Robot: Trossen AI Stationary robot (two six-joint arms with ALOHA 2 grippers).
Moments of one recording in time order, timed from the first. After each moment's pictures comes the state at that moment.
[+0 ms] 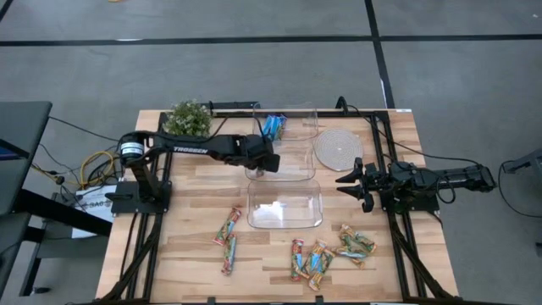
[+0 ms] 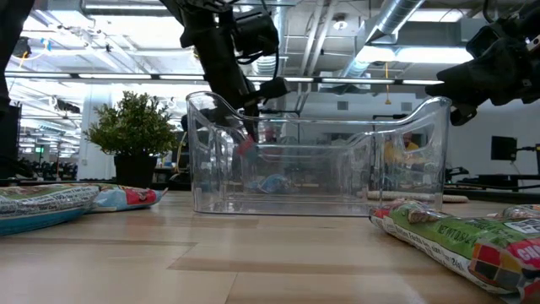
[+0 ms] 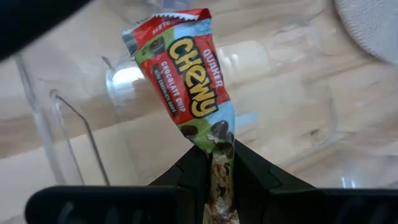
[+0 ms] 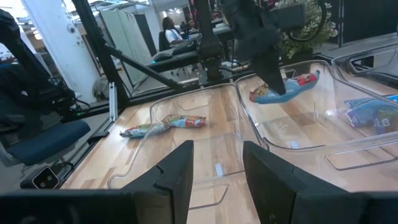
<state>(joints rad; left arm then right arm) 0.19 1.79 1.28 -0.57 -0.16 -1.10 0.06 0.10 0.01 0.01 0.00 0.22</state>
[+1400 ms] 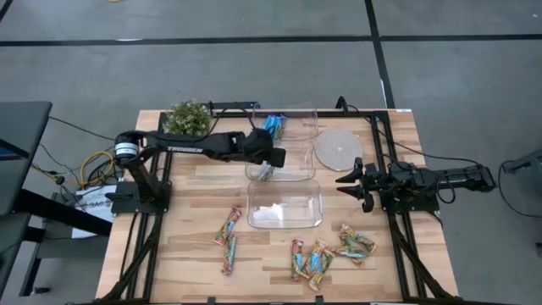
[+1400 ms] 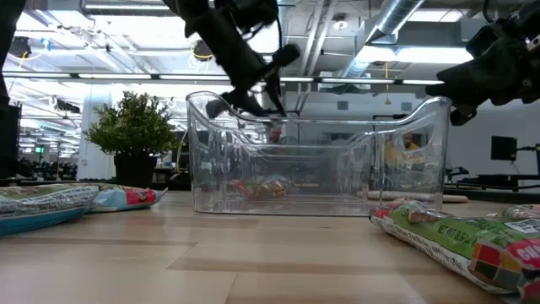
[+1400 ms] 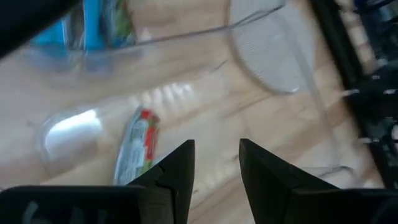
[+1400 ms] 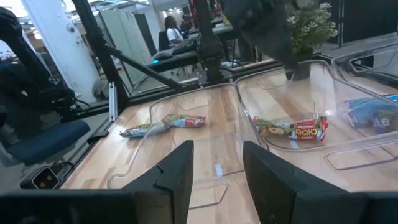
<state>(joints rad) 0.18 1.73 1.28 -0.35 -0.19 -0.99 0.06 0.10 0.01 0.01 0.00 0.22</state>
